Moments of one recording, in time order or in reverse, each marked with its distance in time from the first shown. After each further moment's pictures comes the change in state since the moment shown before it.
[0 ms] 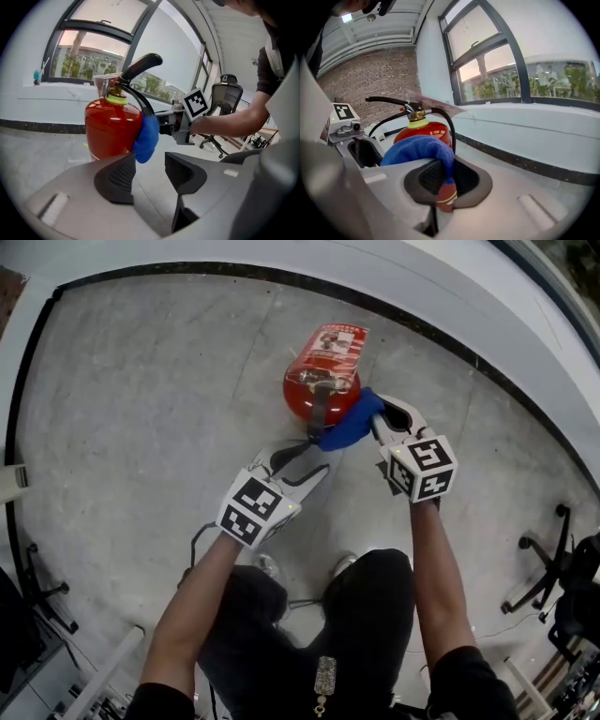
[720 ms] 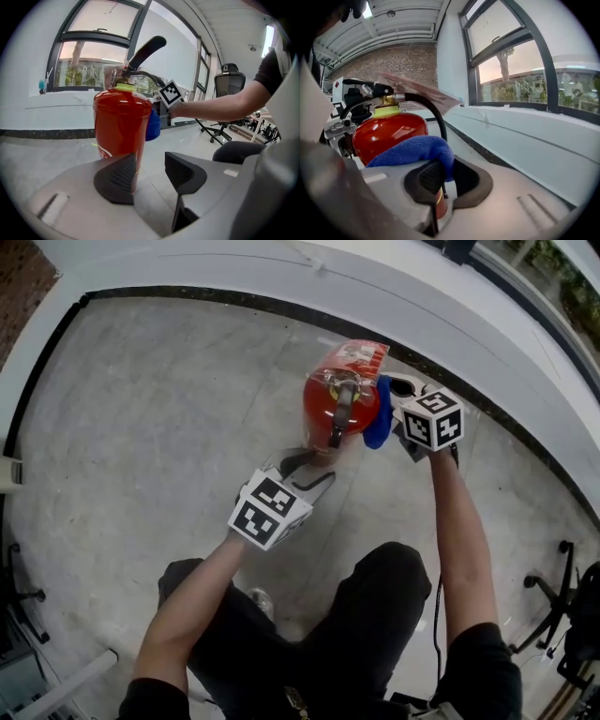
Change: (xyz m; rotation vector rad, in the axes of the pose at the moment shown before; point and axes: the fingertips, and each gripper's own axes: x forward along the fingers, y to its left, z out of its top) left arm 0.012 0.024 -0.028 0.081 -0.021 0.107; right arm 0.078 -0.033 0.023 -0.194 0.005 0.168
